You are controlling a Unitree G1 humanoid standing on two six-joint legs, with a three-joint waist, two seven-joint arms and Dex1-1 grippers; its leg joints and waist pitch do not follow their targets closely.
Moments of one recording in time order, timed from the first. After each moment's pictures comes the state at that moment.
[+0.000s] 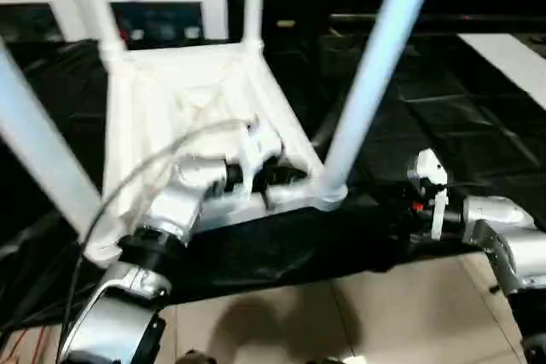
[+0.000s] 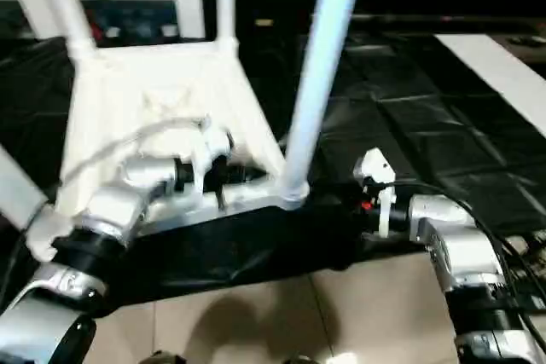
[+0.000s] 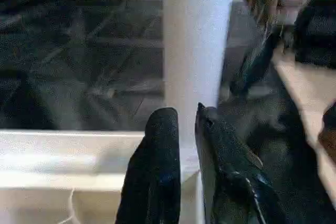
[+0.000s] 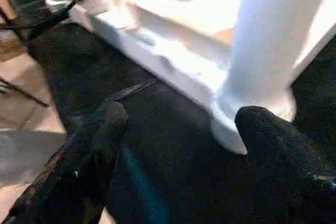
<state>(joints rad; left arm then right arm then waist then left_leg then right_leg) -0.57 0.20 -0.14 0.34 -0.10 0.24 -1.00 -0.32 -0.51 0.05 0.26 0.30 0.33 1.24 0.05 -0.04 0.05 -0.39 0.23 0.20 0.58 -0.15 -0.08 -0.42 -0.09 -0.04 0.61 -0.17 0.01</state>
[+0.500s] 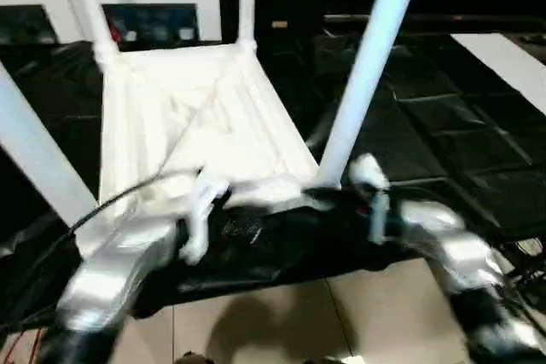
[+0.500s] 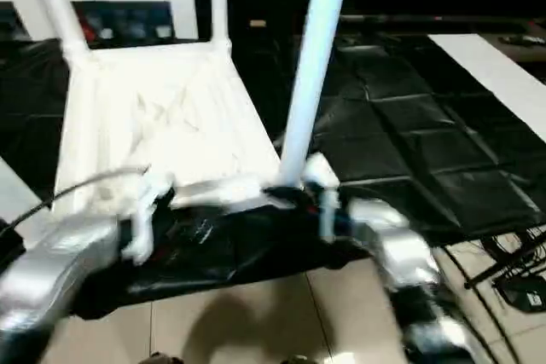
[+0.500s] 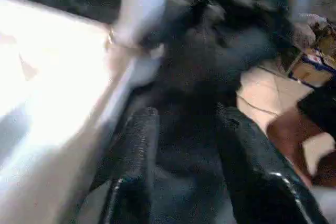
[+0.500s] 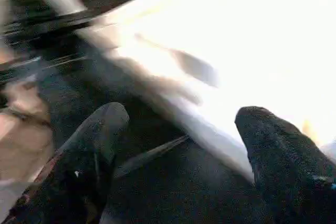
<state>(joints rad) -0.15 0.40 -0.08 -0.17 -0.25 0.61 -1.02 -0.44 -0.27 0.12 0.41 0.26 0.26 1.05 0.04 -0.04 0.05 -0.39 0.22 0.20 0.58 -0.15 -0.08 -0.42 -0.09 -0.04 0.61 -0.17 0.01</state>
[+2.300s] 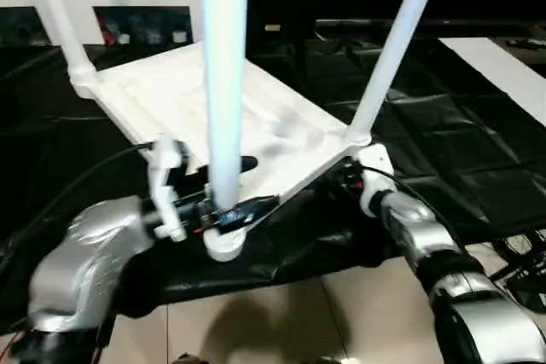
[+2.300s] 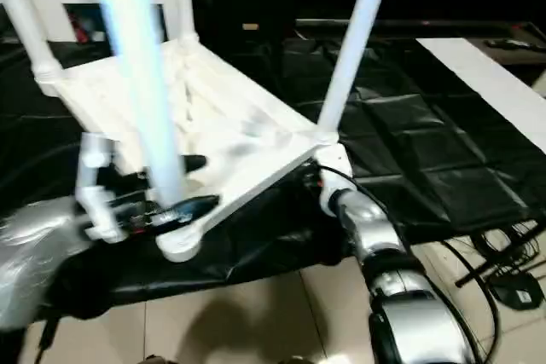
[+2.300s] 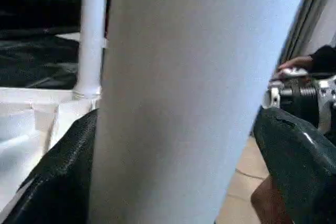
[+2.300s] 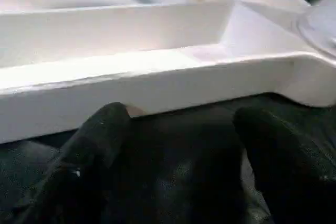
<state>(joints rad) -0.23 0.34 0.00 -0.18 -0.47 0.49 -1.02 -0.70 -0.17 0.03 1.10 0.03 -0.07 0.41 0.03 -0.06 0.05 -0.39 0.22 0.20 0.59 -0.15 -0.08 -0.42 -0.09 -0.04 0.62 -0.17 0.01</state>
